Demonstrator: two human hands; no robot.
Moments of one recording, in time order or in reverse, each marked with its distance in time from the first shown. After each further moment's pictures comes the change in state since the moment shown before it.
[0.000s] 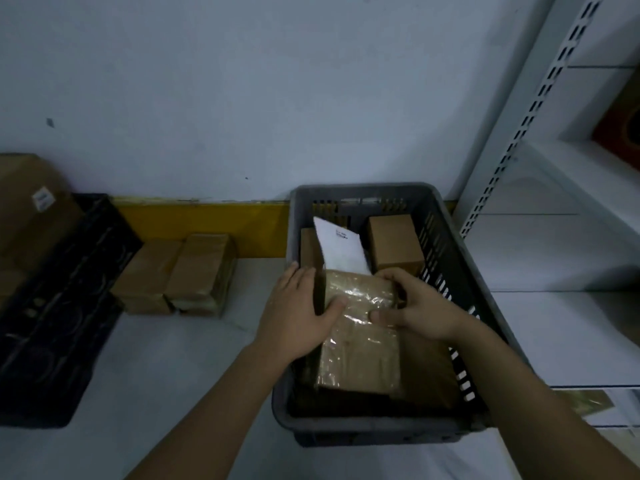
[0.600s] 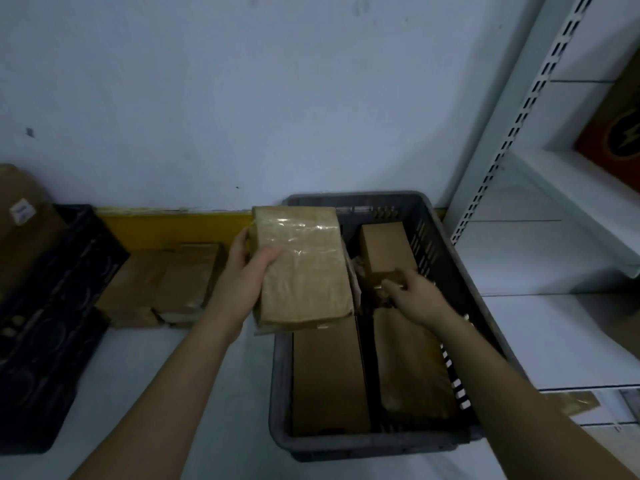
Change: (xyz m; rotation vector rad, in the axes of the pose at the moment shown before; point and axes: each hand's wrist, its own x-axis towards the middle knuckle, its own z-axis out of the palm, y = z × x) left_hand 0.029 -0.017 -0.078 -0.916 0.126 -0.303; right_hand 0.048 0.025 -0.008 -0.309 0.377 0.235
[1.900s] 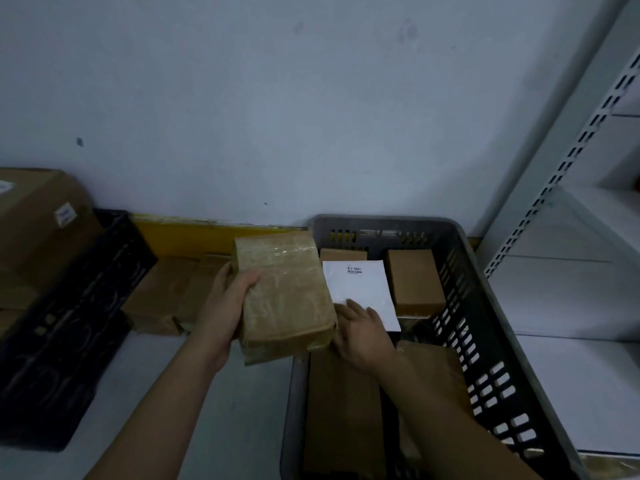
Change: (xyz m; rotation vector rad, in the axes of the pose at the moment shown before) left_hand 0.013 -0.018 -0.045 -0.153 0.206 -0.134; right_hand 0.034 -0.042 0.118 -0.489 -0.118 -0.588
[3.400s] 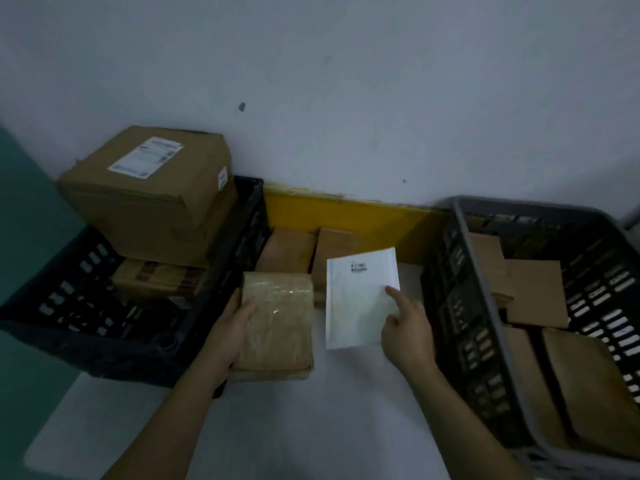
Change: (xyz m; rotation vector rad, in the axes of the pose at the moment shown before) left_hand 0.029 -0.078 -0.320 0.096 0.037 -0.105; right_hand 0.021 -0.260 0.060 0.513 0.334 0.481
